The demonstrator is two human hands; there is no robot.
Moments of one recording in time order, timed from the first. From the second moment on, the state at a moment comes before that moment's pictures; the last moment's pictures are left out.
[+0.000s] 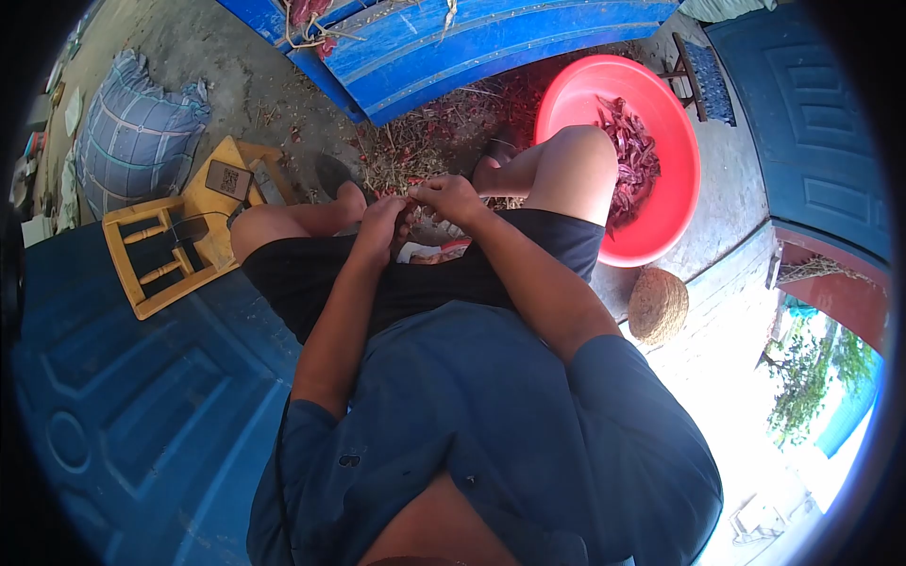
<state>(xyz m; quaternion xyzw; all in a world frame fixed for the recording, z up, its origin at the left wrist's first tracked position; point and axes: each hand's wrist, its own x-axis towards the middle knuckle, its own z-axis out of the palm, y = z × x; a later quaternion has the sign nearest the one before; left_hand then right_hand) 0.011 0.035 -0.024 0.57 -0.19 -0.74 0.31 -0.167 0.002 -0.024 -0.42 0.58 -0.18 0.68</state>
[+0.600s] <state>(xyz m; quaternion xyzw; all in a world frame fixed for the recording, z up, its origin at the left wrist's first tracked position) -0.008 0.014 -0.017 0.47 -0.17 -0.78 0.37 -0.173 -0.011 -0.037 0.04 0.50 -0.35 0.79</state>
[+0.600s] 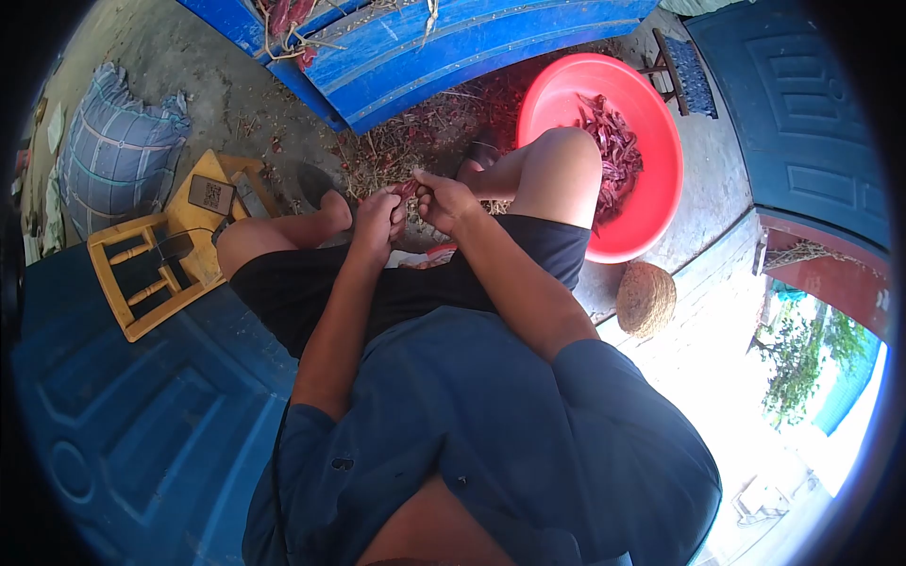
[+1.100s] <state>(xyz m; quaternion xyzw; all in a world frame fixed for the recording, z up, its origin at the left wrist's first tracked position) 0.014 0.018 -0.027 0.50 -0.14 -0.78 0.36 -0.195 -0.028 -0.020 -0.12 0.54 -0.37 0.75</state>
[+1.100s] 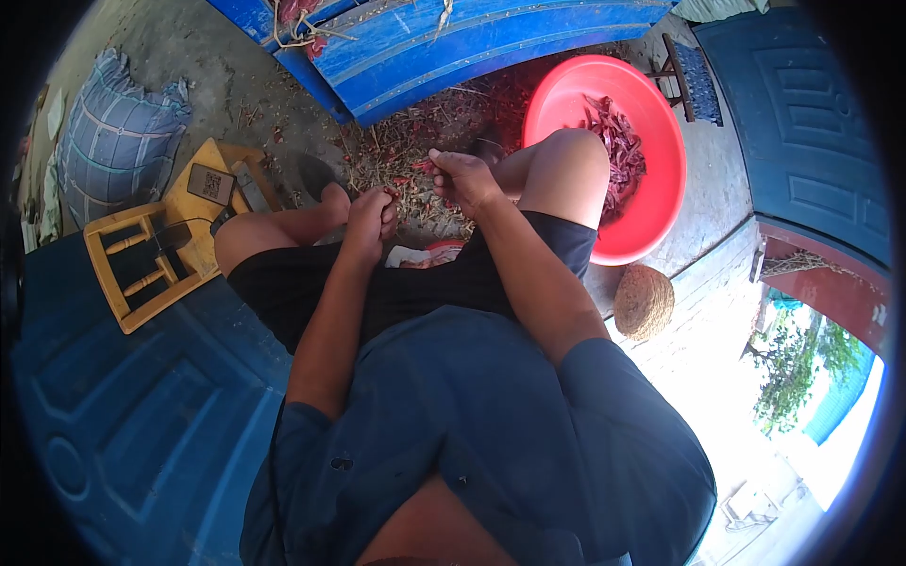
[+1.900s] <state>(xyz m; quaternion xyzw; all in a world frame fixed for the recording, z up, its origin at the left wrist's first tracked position) 0.004 0.027 -0.058 0.55 -0.30 -0.72 0.29 -0.171 -0.005 -0.018 -0.68 0.52 -0.16 0.50</state>
